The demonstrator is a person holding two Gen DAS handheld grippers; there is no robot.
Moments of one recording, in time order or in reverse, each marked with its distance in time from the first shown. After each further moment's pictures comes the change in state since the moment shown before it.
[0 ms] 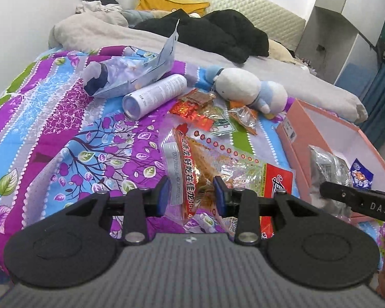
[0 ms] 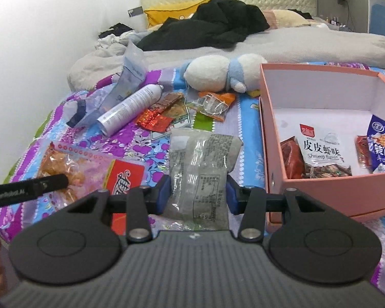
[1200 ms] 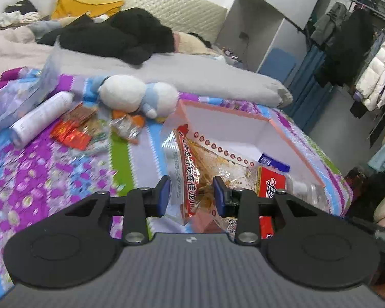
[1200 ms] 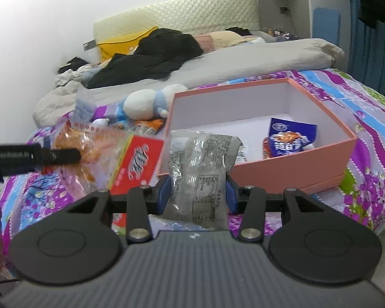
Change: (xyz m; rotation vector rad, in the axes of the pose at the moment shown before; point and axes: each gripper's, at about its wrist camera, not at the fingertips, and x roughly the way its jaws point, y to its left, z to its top) left arm -0.003 -0.153 0.037 0.138 0.029 -0.339; right arm -0.108 -0.094 -0.016 0.133 -0.117 -0.193
